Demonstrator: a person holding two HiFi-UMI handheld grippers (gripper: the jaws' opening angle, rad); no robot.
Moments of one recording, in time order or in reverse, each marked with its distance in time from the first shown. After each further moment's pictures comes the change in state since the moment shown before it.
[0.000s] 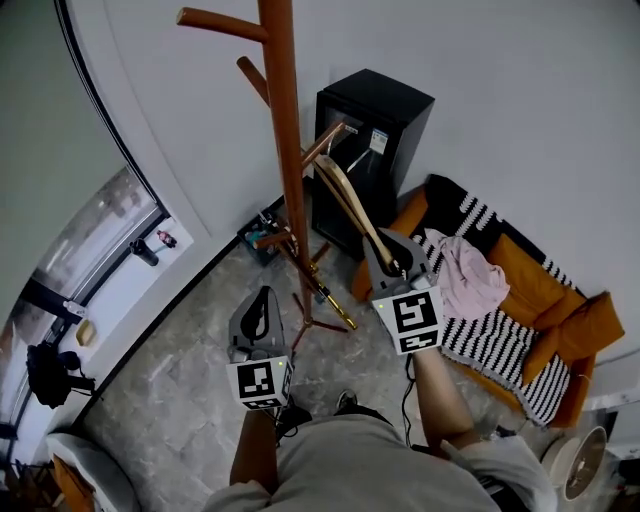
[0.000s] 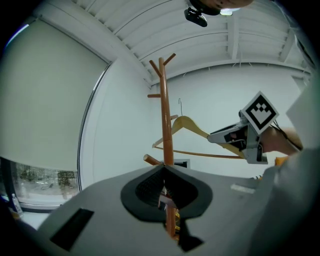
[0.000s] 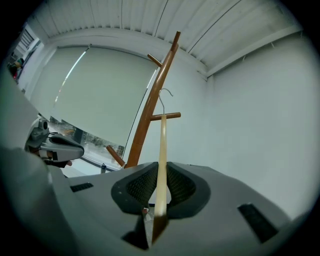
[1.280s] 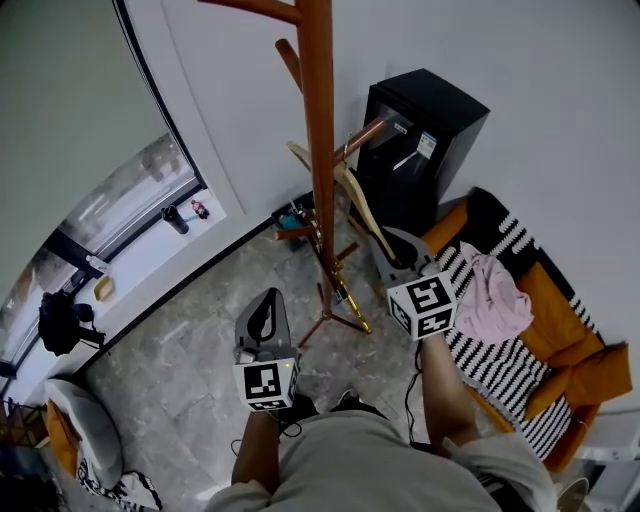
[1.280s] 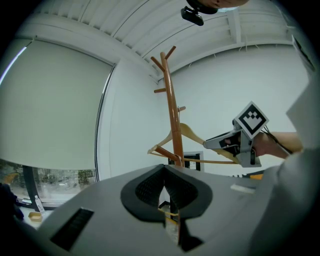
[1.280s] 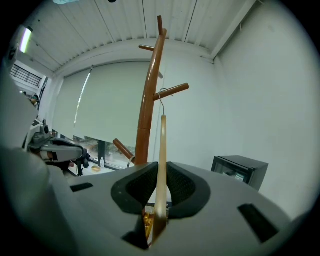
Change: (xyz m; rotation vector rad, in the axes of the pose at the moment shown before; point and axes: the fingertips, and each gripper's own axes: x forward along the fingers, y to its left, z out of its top) left arm -0.018 0.013 -0.019 0.041 0.062 0.173; right arm 0.057 0.026 -0.041 0.147 -0.003 0.293
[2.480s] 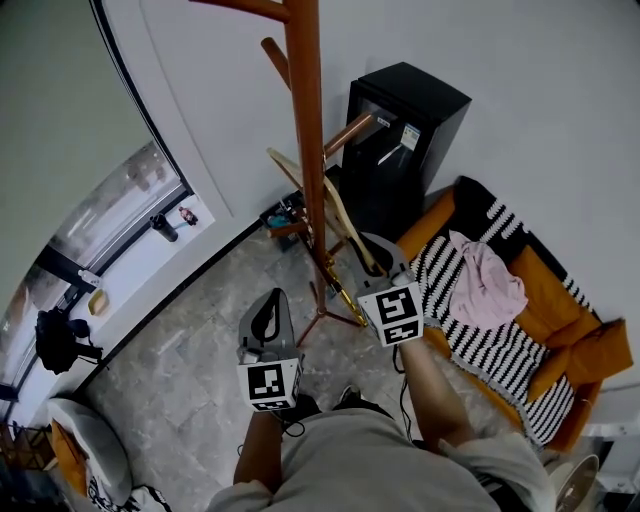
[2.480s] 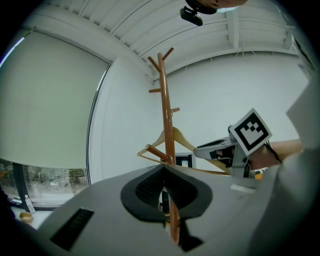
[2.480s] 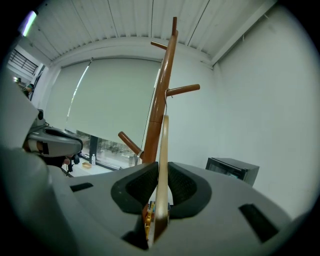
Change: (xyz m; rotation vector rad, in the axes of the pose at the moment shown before) left arm 0.003 -0.017 0.000 -0.012 -0.001 -0.089; right arm 0.003 0.028 -0.014 -0.045 -0.009 -0.100
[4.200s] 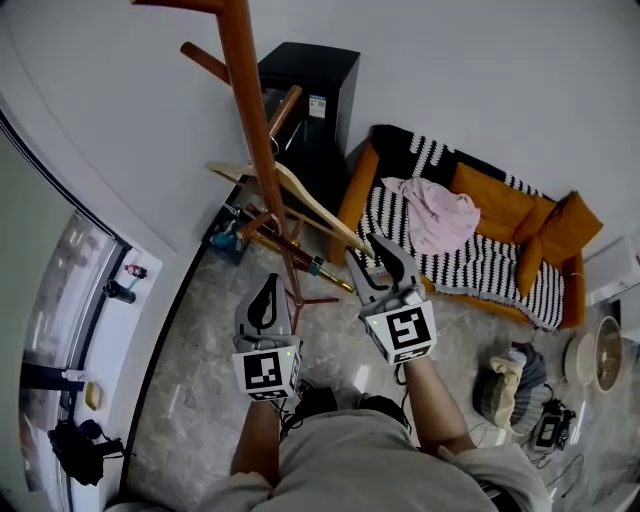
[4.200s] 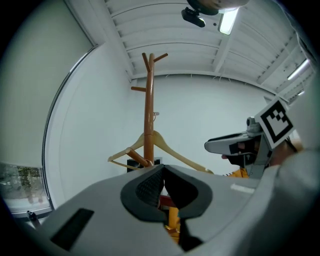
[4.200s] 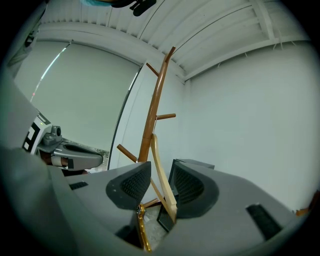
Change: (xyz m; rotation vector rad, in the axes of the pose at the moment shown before) left arm 0.006 -0.008 0.006 -0.024 -0.052 -0.459; right arm -0.108 0.040 0.030 0.017 -0.021 -0.459
